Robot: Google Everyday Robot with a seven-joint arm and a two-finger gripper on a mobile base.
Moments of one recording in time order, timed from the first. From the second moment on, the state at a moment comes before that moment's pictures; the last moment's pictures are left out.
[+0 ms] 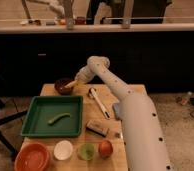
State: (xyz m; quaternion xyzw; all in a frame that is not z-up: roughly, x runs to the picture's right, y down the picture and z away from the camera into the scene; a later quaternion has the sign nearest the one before) arm -0.112 -0.061 0.978 -0.11 -0.31 -0.17 0.93
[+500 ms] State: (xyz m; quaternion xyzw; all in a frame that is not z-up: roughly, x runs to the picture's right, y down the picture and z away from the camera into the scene) arm -0.128 -0.067 0.985 -0.11 -0.31 -0.18 0.93
